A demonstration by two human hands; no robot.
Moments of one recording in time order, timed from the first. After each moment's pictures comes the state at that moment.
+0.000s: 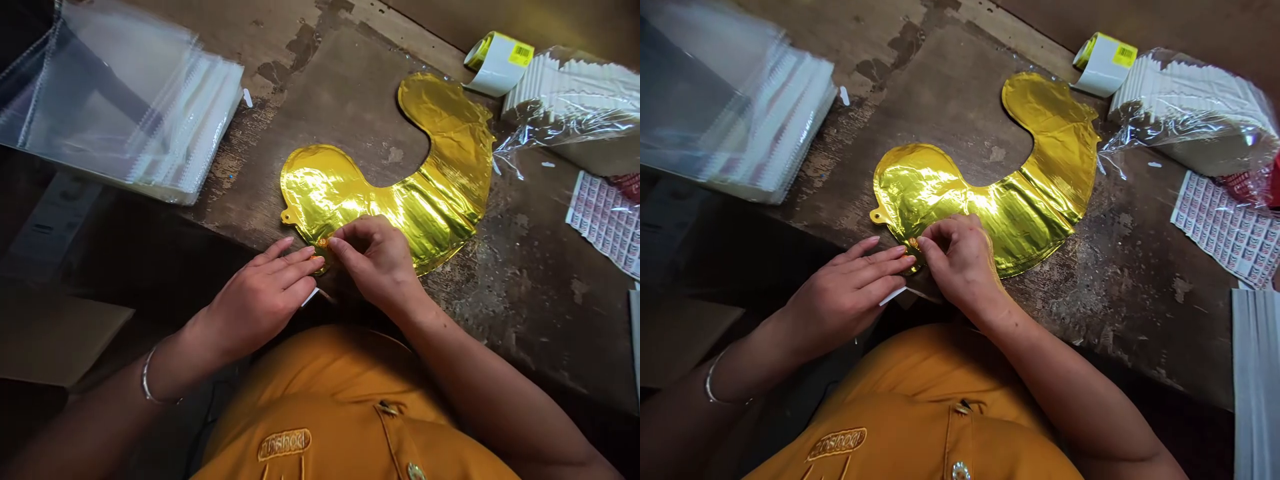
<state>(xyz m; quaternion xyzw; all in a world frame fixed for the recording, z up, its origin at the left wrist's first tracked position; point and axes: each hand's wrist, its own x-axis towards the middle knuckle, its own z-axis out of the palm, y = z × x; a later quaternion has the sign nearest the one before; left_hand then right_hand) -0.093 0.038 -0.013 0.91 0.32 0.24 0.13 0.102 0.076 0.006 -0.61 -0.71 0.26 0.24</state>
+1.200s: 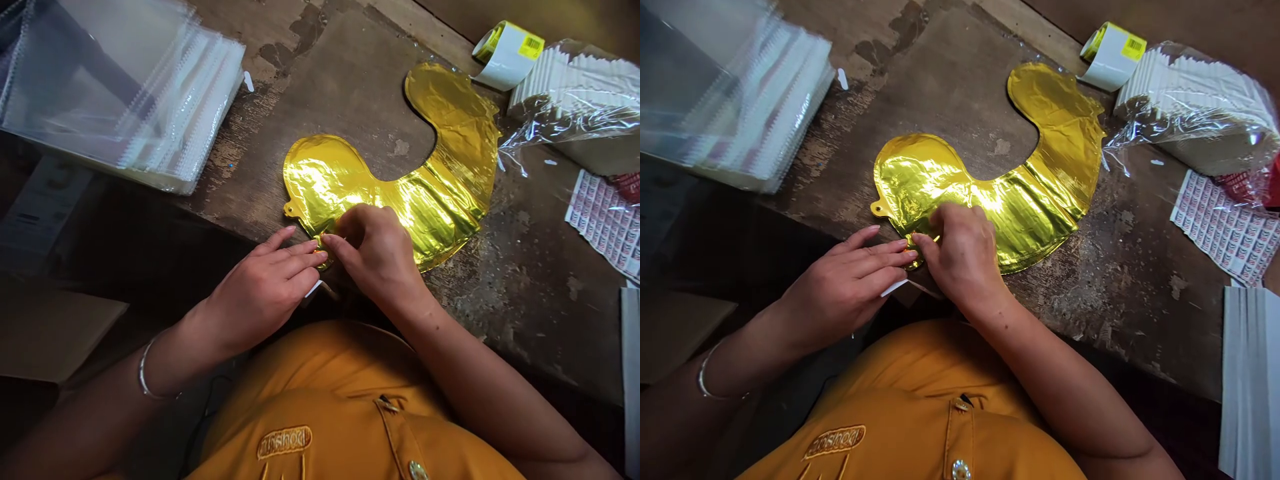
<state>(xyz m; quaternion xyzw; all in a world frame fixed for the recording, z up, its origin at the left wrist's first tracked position) -0.092 0.040 -0.013 0.90 0.33 0.24 0.13 0.095 0.077 0.008 -0.64 -0.73 0.17 0.17</state>
